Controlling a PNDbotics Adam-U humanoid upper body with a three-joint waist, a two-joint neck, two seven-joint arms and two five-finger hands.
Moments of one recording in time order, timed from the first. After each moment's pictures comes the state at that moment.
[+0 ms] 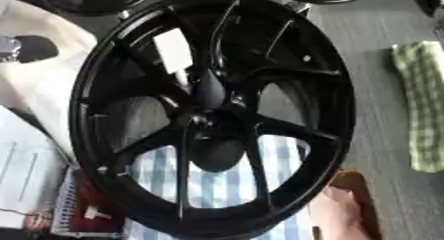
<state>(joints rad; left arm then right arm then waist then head) -0.99 0.87 -0.37 -1.85 -0.18 0.06 -0.77 -0.77 -0.72 0.08 -1.45 -0.23 0.17 0.13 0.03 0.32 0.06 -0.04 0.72</state>
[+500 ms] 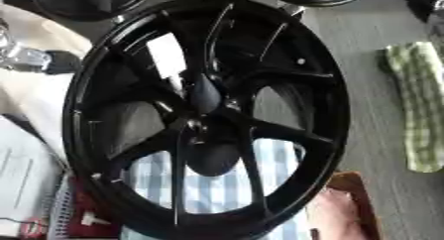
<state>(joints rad) -1.03 0.83 -0.41 -1.82 -0.19 -0.03 -0.82 -0.78 -0.70 0.10 -1.45 -0.22 0.17 0.14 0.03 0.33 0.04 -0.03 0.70</state>
